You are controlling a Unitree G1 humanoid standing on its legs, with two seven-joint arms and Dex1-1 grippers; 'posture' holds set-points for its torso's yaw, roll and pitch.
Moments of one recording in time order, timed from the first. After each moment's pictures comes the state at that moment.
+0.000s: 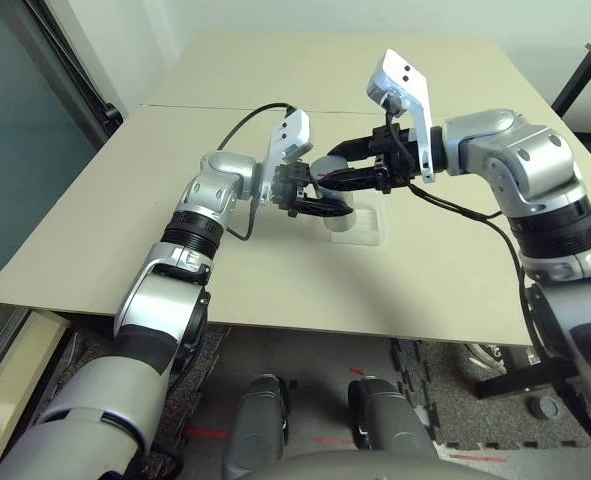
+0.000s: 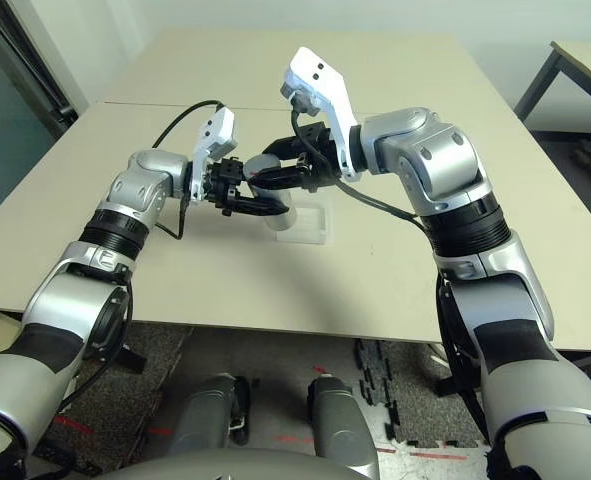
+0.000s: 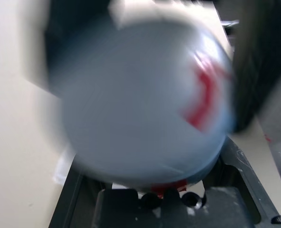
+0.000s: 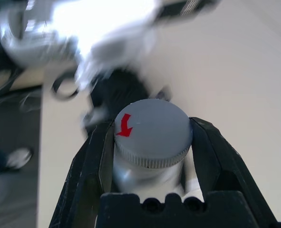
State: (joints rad) left arm -1.01 0.29 -0.18 0.74 -0.15 0.19 -1.40; right arm -1.04 -0.49 0.19 0.11 0.38 0.88 1.01
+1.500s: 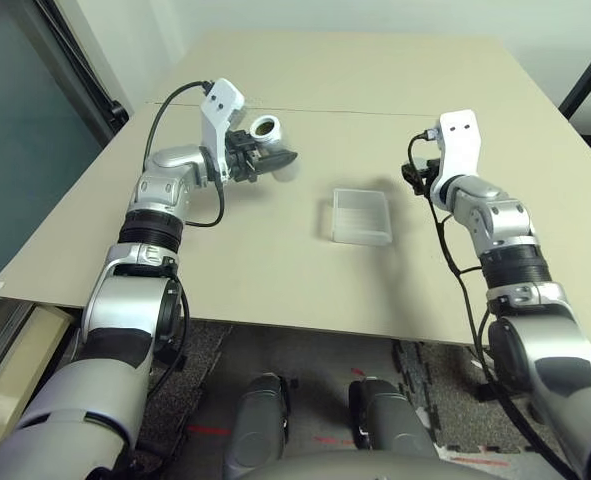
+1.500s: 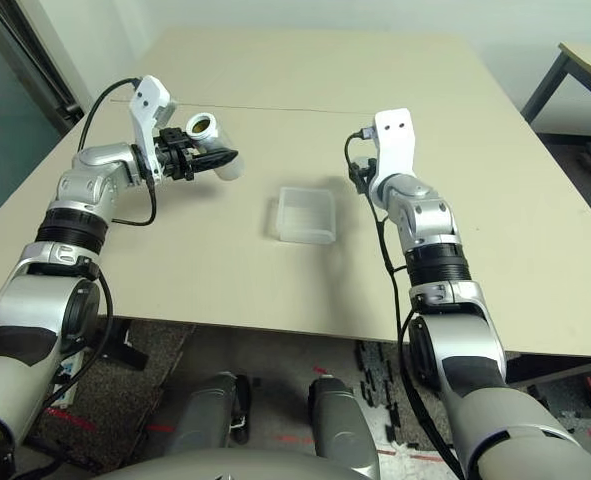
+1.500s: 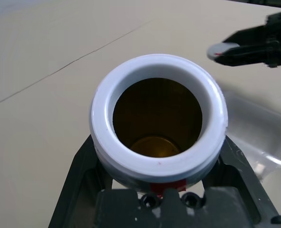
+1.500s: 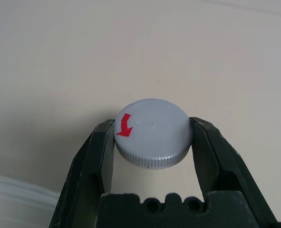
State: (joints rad) left arm -1.00 0.41 0.02 0.86 -0.16 0.17 -0.99; right arm -0.80 -0.30 -0.10 0.61 0.13 0.51 0.14
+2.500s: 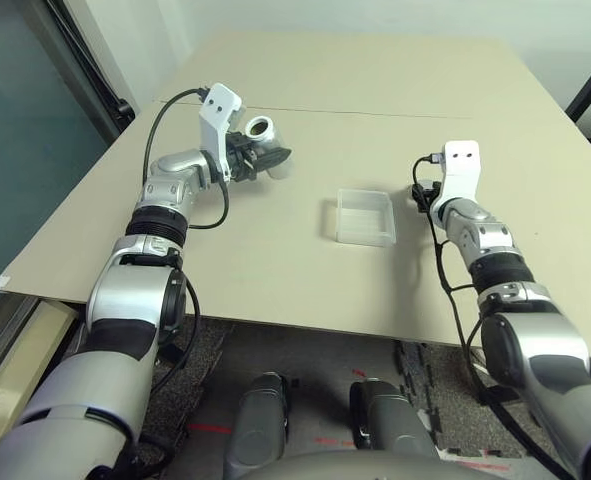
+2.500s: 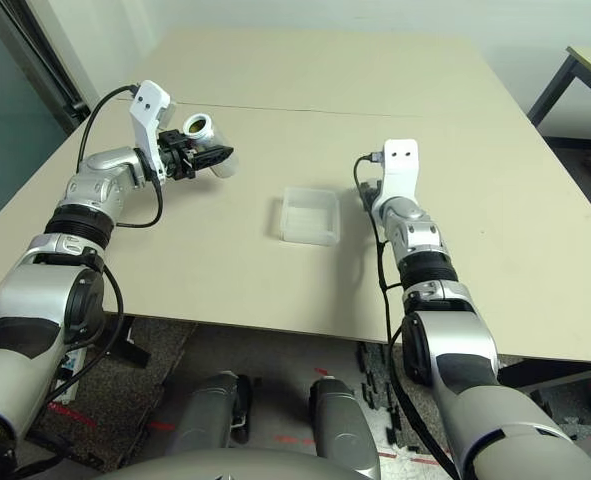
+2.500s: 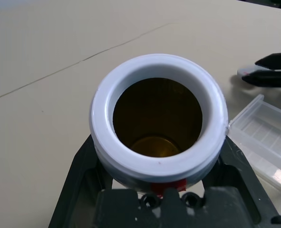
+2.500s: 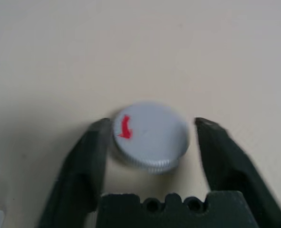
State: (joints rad) left arm -1.08 0.40 0.03 1.04 -0.15 0.08 -0.91; right arm -0.81 -0.27 -0.14 0.86 0.12 0.33 0.05
